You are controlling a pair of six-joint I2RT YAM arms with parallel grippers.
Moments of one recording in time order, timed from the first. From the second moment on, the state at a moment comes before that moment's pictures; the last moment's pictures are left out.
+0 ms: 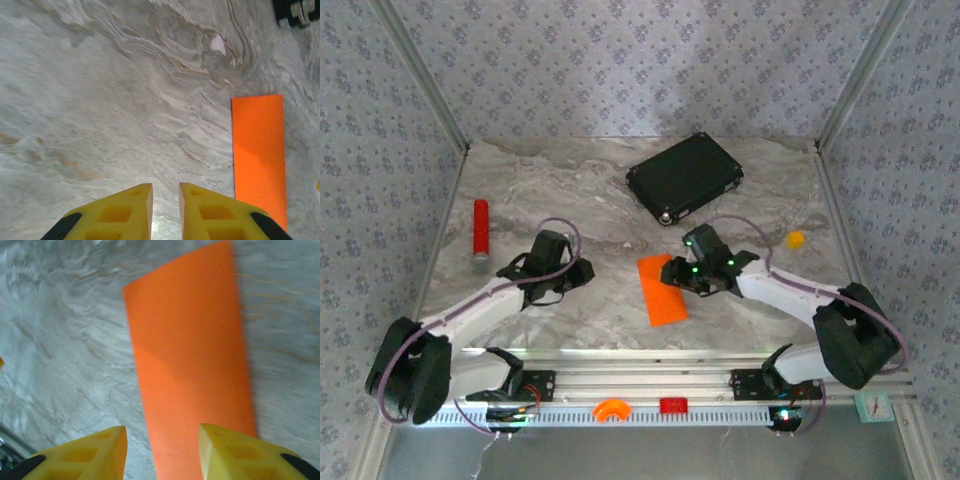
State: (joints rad) left arm -0.51 1.19 0.58 -0.25 0.20 -0.79; right arm 0.63 1.35 0.70 -0.29 -0.27 0.79
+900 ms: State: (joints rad) left arm -0.68 1.56 0.73 -0.05 0.41 -0.87; right arm 0.51 1.39 0.51 -0.01 -0.46 0.88
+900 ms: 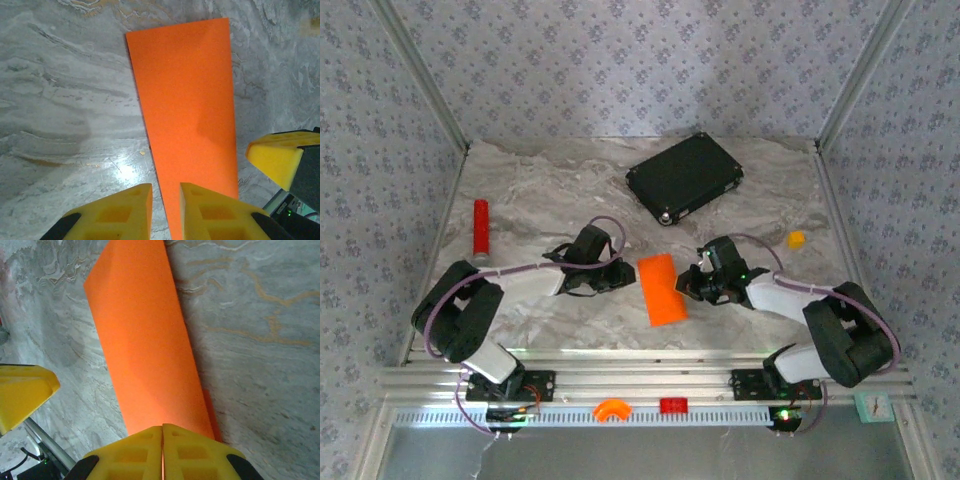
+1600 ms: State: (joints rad) left arm -0.70 1.66 0.74 -0.01 0.47 -0.91; right arm 0.50 1.53 0.49 0.13 -0.52 0.95
